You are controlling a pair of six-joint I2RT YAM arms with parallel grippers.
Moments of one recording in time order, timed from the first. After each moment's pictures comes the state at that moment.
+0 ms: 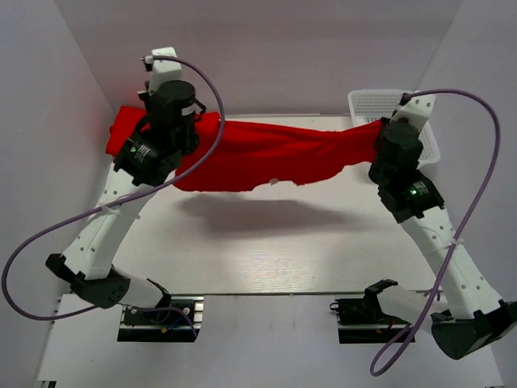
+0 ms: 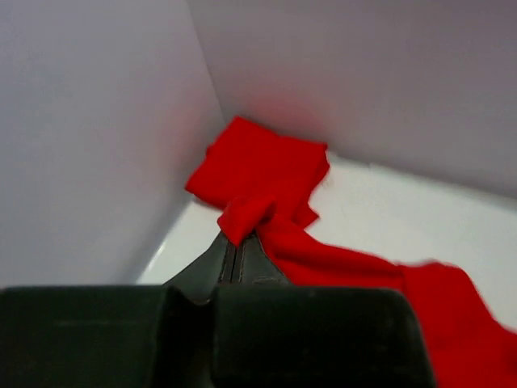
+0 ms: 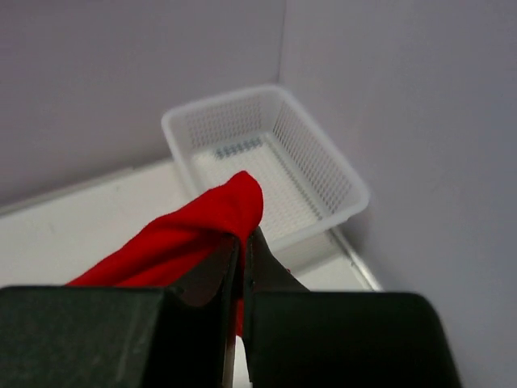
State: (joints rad) left arm -0.63 1.45 1.90 -0.76 -1.06 -0.12; right arm 0.43 1.07 1.22 -0.31 0.82 0.09
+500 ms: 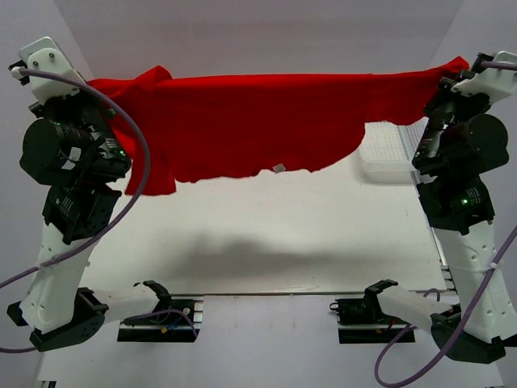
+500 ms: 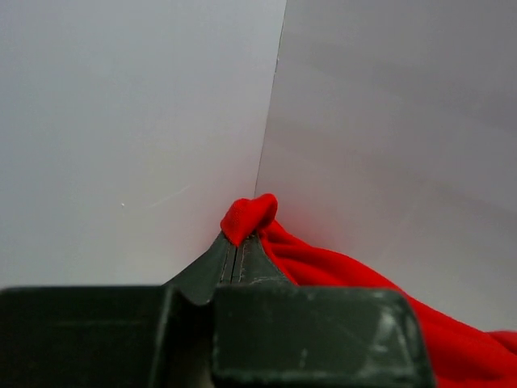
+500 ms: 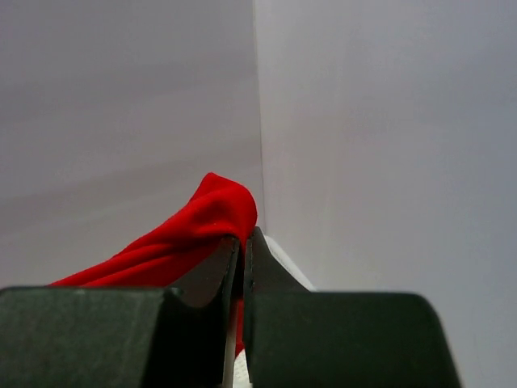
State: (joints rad) left arm -0.65 1.15 1.90 -0.16 -1.24 0.42; right arm 0.41 1.06 1.63 -0.13 0.83 -0.27
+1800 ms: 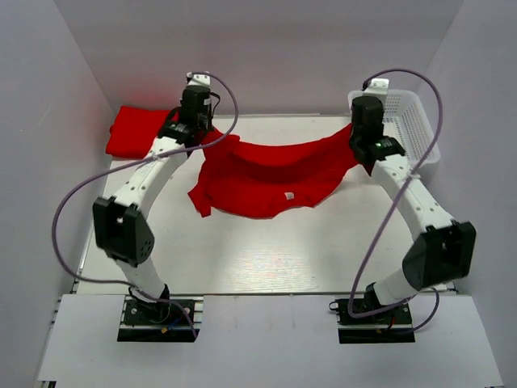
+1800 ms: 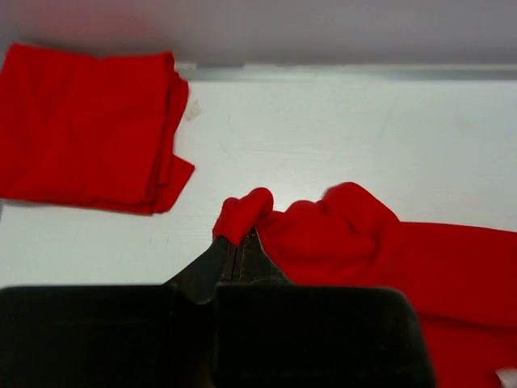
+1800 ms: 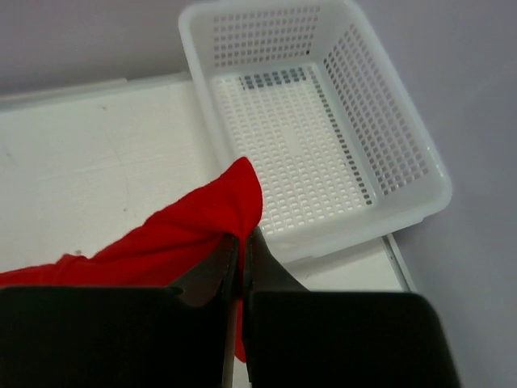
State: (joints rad) left arm -0.37 1.76 1.68 -0.42 -0.43 -0.11; right arm 0.29 1.52 1.40 -0.28 0.60 0.06
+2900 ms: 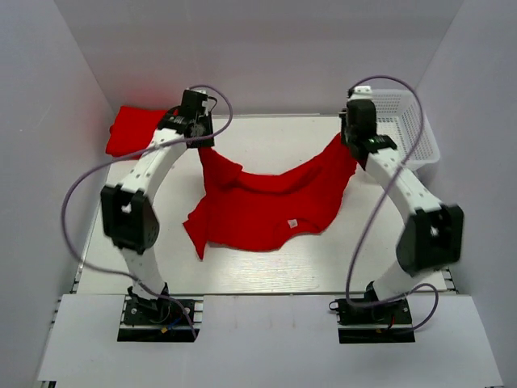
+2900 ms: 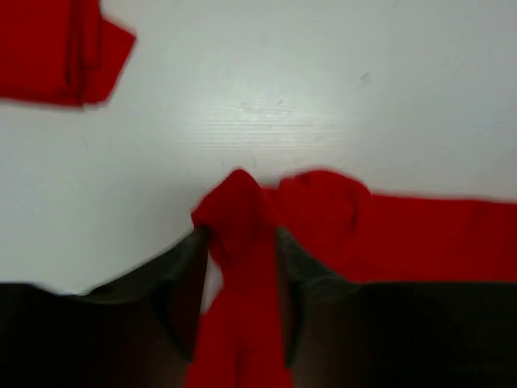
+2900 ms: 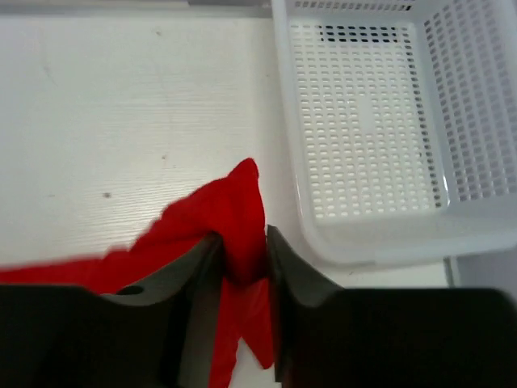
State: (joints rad) left arm -0.31 1.78 1.73 -0.70 -0.21 -0.26; right arm 0.27 1.53 1.35 -0.29 0.37 0.04
